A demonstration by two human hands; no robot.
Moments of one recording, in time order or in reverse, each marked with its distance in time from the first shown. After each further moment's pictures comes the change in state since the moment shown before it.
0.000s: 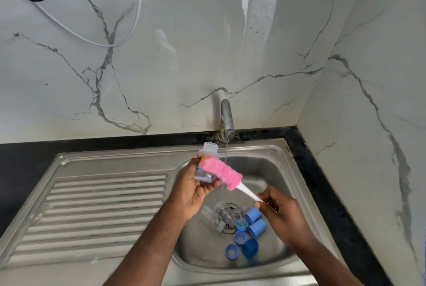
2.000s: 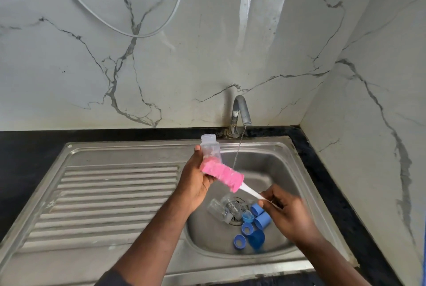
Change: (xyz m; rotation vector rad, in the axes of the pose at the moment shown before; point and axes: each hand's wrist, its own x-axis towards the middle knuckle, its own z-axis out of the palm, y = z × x) left_hand -0.020 0.022 -0.039 0.194 -0.130 0.183; right_hand -0.029 -0.043 0.027 -0.208 0.025 -0.140
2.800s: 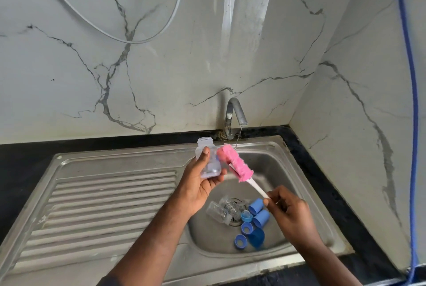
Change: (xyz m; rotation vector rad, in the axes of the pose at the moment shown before) left_hand -0.007 0.012 -0.008 -0.117 -0.194 -0.105; right_hand -0.025 -0.019 0.010 0.058 0.143 0.137
